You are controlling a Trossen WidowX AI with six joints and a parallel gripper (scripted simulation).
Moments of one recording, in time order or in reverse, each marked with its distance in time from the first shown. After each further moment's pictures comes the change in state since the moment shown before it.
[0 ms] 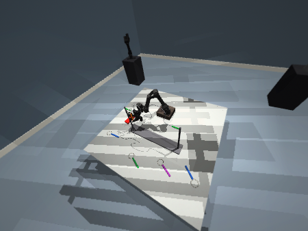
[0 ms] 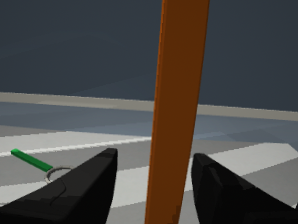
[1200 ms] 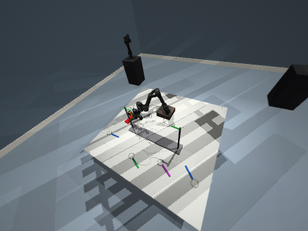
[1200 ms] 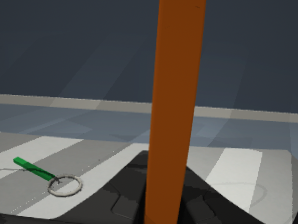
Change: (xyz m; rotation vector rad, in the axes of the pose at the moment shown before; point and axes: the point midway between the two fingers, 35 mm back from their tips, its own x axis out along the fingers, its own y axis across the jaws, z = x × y) arm 0.000 0.001 0.019 0.002 -0.001 0.001
